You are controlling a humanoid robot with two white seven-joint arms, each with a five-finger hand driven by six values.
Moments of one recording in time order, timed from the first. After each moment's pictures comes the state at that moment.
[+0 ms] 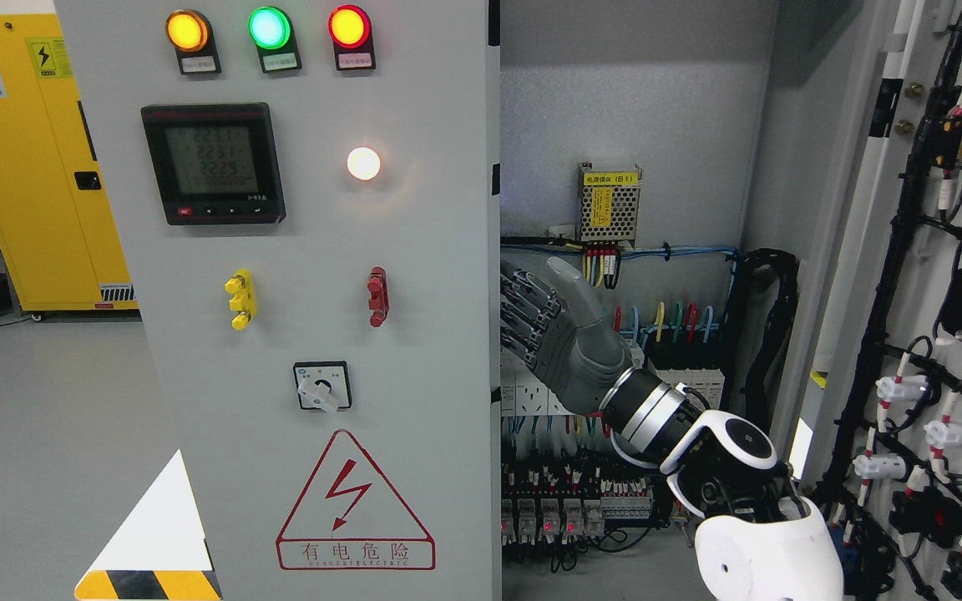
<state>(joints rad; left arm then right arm) 0.04 0.00 -0.06 0.00 0.17 -0.09 -0.18 -0.85 0.04 0.08 -1.33 -0.48 0.37 0.58</state>
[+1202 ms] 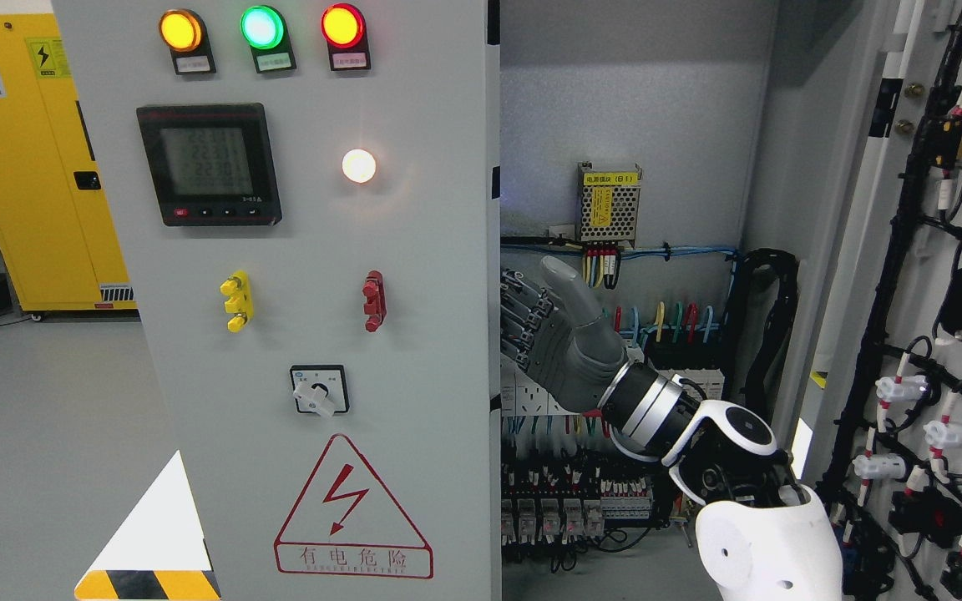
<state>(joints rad) 0.04 0.00 -0.06 0.00 0.17 -0.09 -0.18 -0.88 0.04 0.08 -1.29 -0.48 0.38 0.71</state>
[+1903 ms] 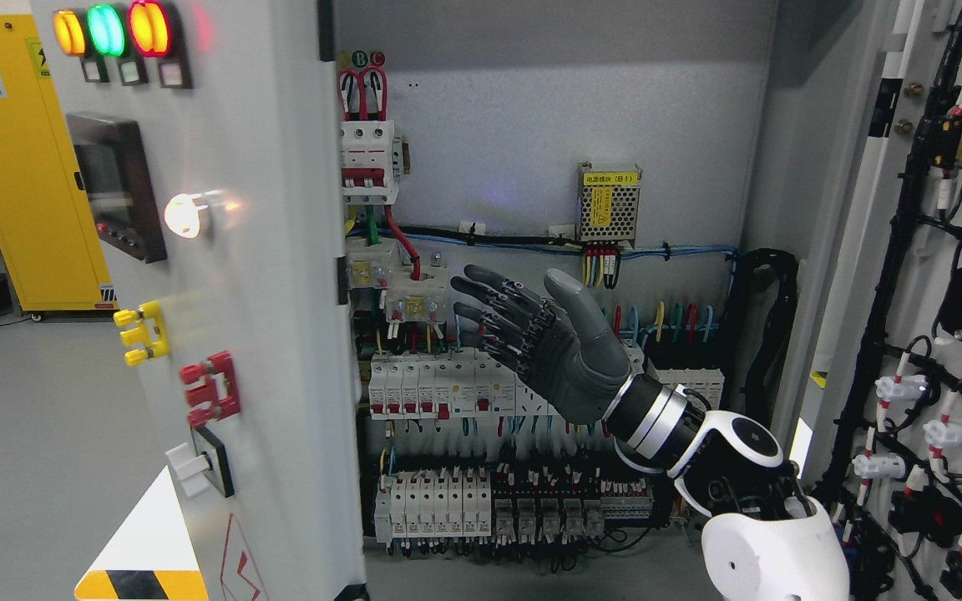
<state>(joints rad) 0.04 0.00 -0.06 0.00 0.17 -0.09 -0.18 -0.82 0.02 0.09 -1.36 -0.54 0.38 0.74</state>
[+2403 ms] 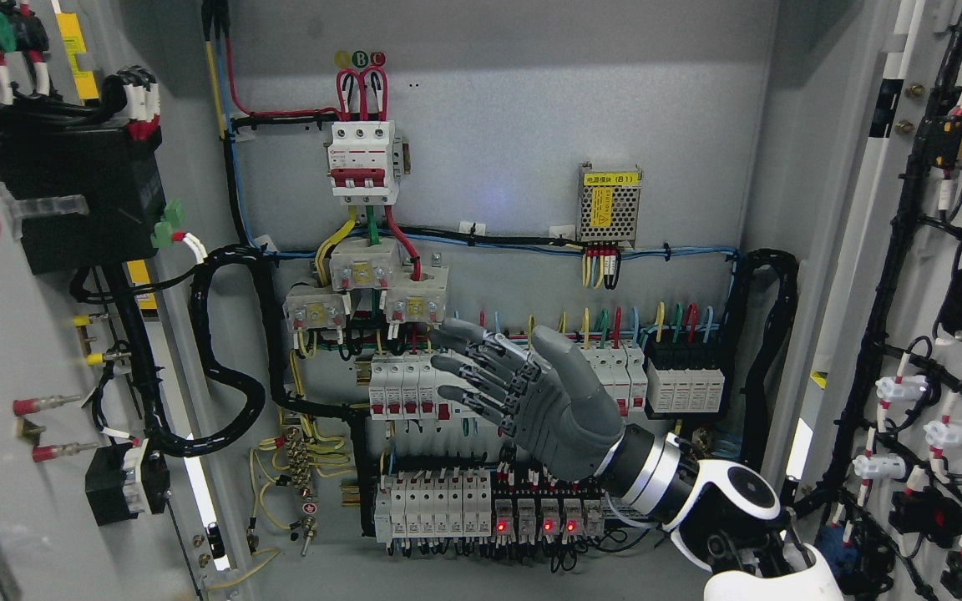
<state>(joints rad) 0.04 0.00 -0.06 0.00 0.17 -0.09 -0.18 -0.68 -0.01 0.21 -1.49 -0.59 0.37 0.74</state>
